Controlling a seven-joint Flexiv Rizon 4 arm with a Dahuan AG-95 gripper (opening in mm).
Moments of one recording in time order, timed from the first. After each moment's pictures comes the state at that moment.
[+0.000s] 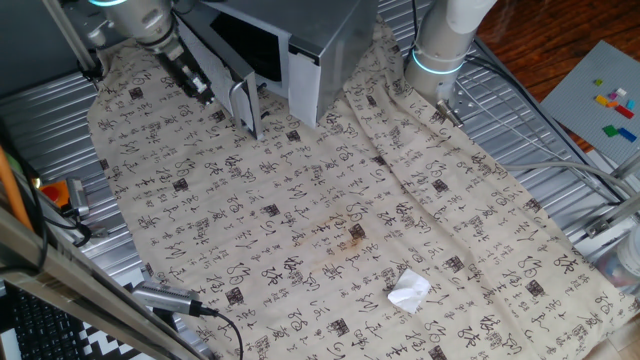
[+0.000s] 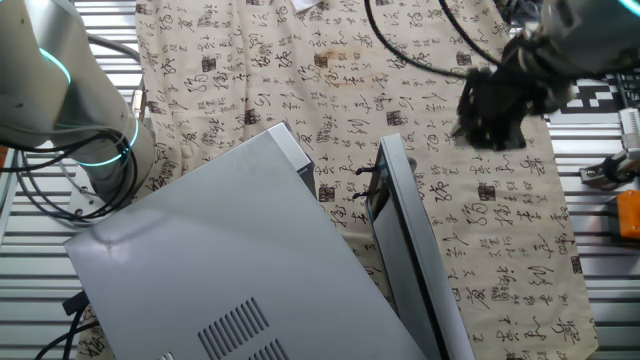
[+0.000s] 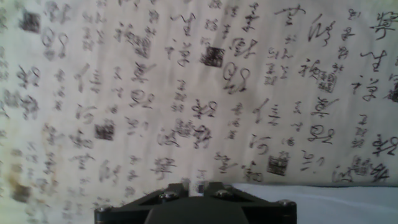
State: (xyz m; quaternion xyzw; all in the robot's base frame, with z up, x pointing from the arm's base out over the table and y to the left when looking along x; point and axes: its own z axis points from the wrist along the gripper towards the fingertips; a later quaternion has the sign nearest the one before) arm 0.561 -0.041 0.241 0.10 -0.99 -0.03 0.10
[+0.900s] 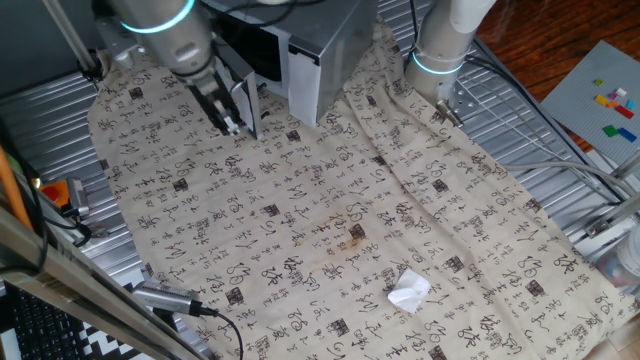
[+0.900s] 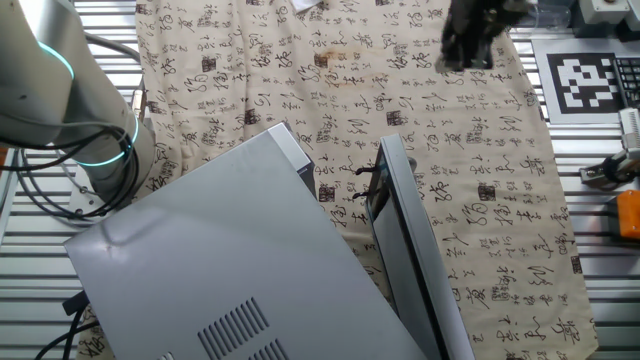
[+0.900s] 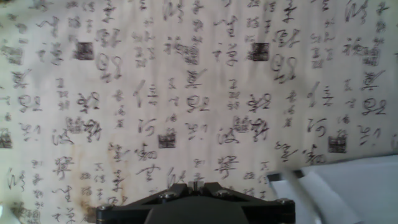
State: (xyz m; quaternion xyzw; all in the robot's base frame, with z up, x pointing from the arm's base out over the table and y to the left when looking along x) arm 0.530 0.064 0.257 0.02 -1.00 -0.02 0.07
